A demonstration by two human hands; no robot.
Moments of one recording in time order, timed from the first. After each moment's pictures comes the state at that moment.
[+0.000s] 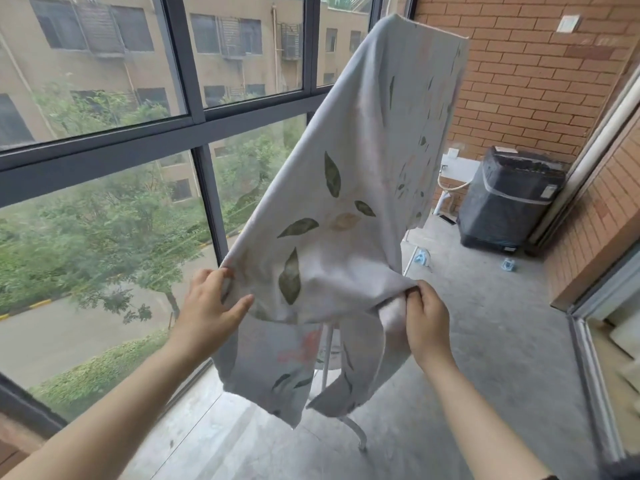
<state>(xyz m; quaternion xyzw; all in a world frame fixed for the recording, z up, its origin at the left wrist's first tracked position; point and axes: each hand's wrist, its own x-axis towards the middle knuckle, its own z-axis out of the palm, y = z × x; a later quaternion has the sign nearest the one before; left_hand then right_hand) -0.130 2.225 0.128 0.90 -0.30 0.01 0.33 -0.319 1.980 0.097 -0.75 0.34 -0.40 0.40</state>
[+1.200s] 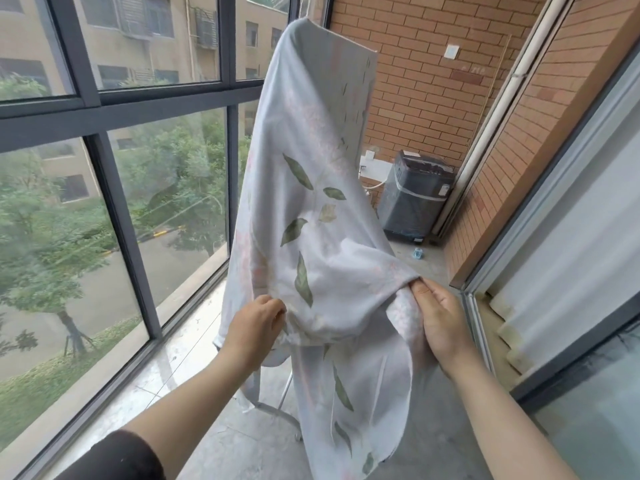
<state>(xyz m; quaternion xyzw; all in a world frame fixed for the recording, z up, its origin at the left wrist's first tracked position) -0.205 2.091 0.045 0.78 -0.53 0.05 0.33 -0.443 1.975 0.164 -0.69 0.34 -0.40 0.49</state>
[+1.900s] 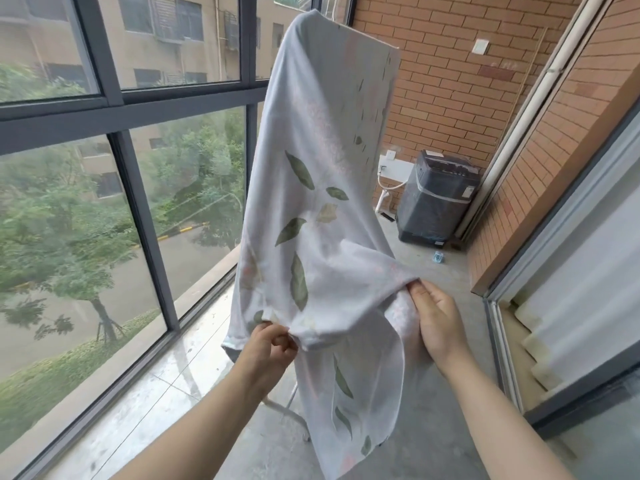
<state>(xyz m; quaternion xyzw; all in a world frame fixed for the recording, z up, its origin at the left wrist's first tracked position) -0.251 2.086 0.044 0.35 0.11 -0.49 0.79 -0.436 1.940 0.141 -0.70 0.34 -0.39 0.49</state>
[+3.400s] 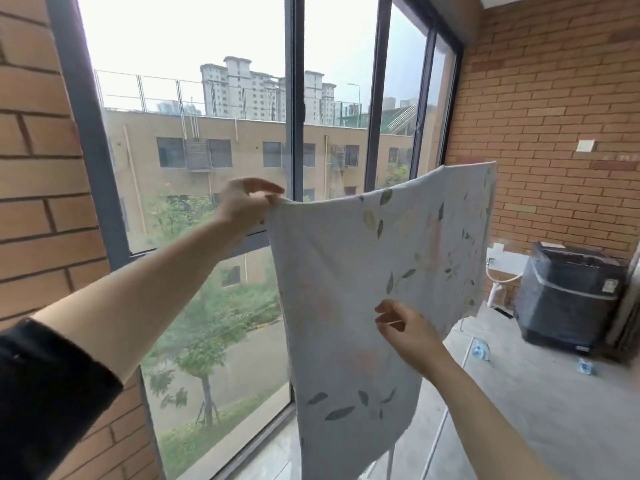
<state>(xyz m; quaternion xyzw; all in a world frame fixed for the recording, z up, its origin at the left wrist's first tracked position) -0.158 2.406 0.399 0.75 -0.27 0.11 0.59 -0.321 2.188 0.222 -0.87 0.17 -0.25 0.38</state>
